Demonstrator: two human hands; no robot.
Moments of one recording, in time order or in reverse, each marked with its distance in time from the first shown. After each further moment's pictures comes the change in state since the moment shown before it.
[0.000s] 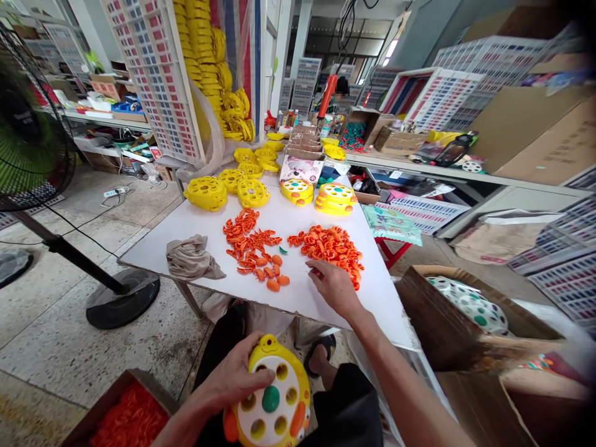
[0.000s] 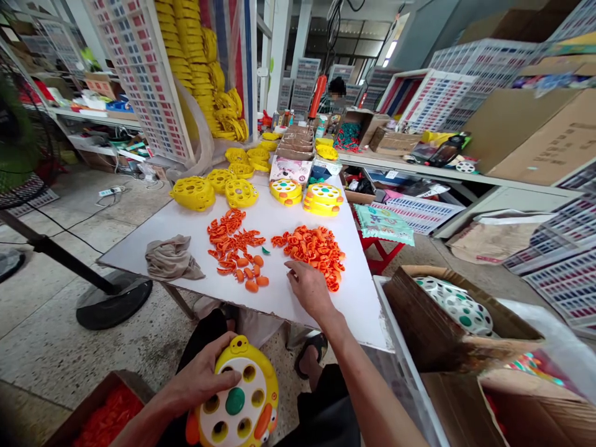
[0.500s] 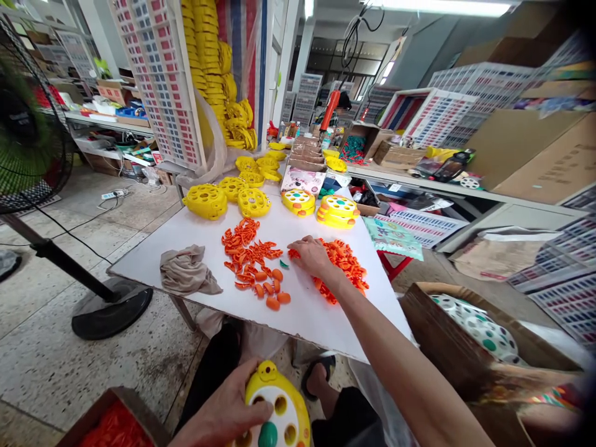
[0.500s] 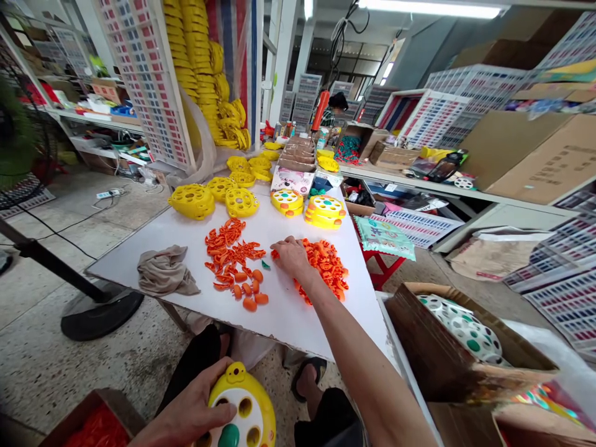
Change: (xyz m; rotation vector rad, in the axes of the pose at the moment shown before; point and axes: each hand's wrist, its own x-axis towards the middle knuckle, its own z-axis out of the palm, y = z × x) left_hand 0.009 -0.002 -0.004 0.053 0.025 -0.060; right_hand 0.129 0.007 0.016 -0.340 -0.219 -0.163
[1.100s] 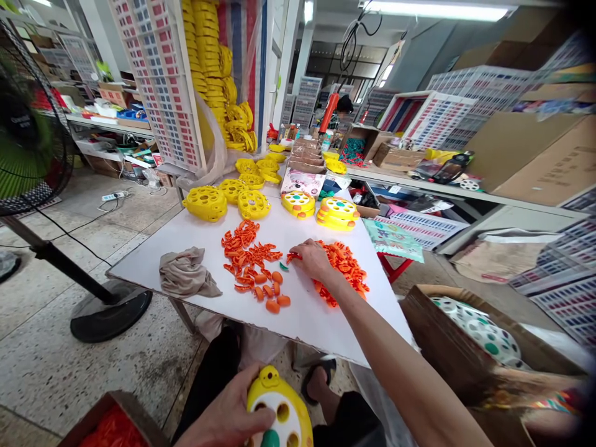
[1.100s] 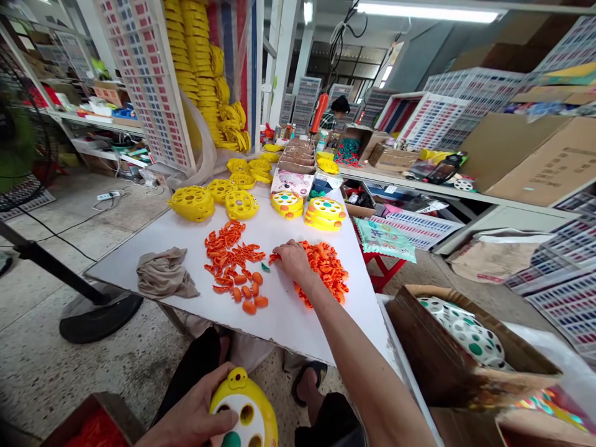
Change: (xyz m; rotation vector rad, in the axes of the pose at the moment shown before) left_hand 0.004 -0.006 0.004 -0.118 -0.039 0.006; right_hand -0.003 0.003 0.002 -0.027 -0.020 0.021
